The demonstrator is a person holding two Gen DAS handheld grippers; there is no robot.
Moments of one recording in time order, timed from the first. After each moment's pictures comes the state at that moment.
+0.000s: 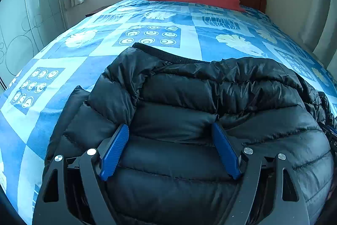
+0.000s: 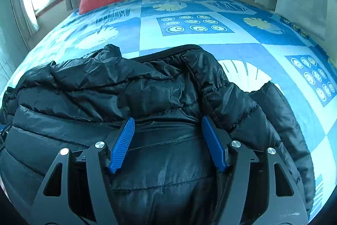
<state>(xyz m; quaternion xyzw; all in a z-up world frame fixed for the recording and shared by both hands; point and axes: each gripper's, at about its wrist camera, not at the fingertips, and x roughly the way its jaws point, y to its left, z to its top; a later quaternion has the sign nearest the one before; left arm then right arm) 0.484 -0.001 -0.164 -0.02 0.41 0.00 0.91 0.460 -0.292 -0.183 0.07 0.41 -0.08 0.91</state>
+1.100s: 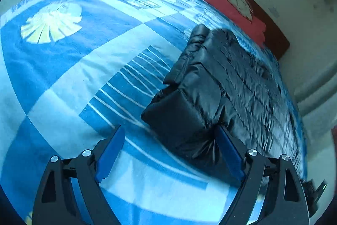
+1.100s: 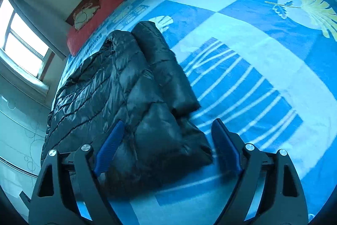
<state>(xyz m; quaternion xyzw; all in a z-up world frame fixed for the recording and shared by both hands) 0.259 0.127 -0.167 -0.29 0.40 0.05 0.87 0.249 -0.390 -0.194 0.34 0.38 -0.09 0.85</state>
